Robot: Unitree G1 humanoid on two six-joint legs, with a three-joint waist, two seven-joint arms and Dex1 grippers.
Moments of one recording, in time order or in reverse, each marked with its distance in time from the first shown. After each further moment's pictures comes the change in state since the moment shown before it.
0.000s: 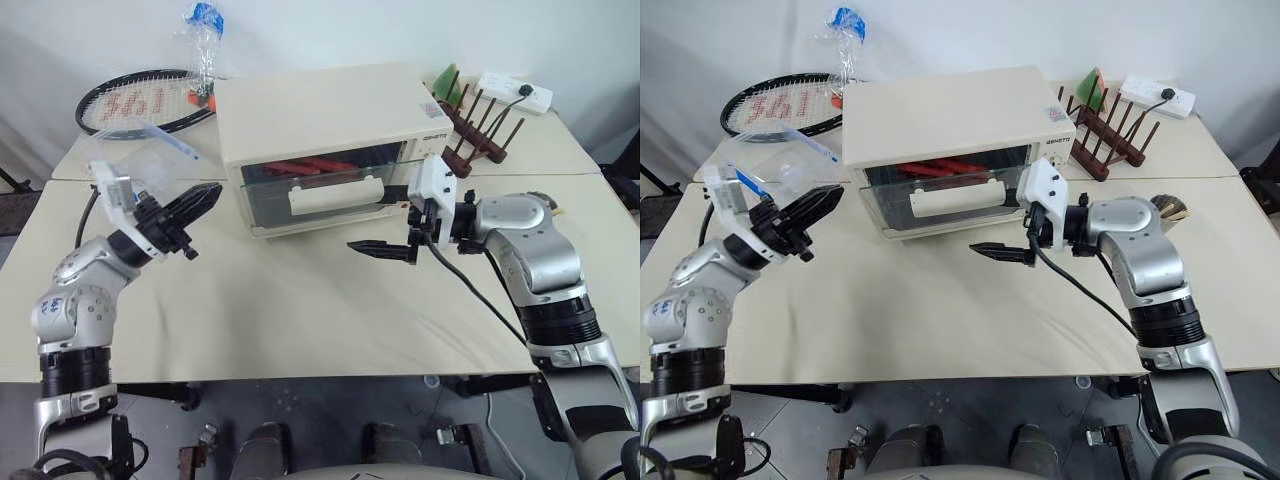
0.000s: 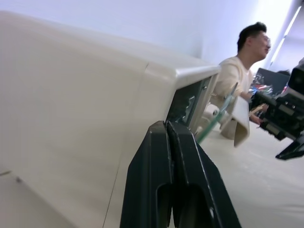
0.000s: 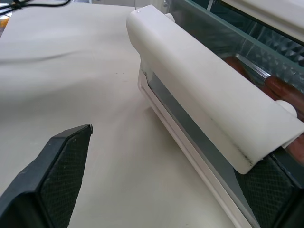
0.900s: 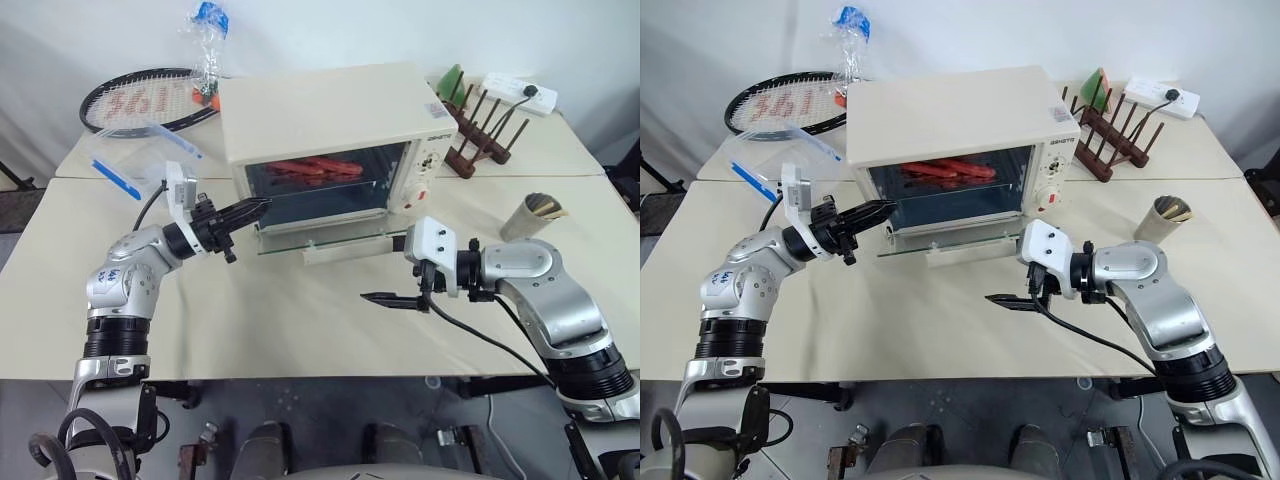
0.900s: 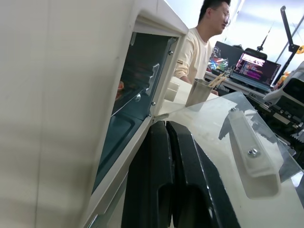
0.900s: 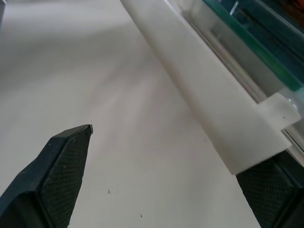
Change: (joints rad) left arm -0.131 -0.073 -0.151 0.178 0.138 -0.028 -0.149; right arm 0.247 -0.161 0.046 -0.320 -0.065 0.144 -0.059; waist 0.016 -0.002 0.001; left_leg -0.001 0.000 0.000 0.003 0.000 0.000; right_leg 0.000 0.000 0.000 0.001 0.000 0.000
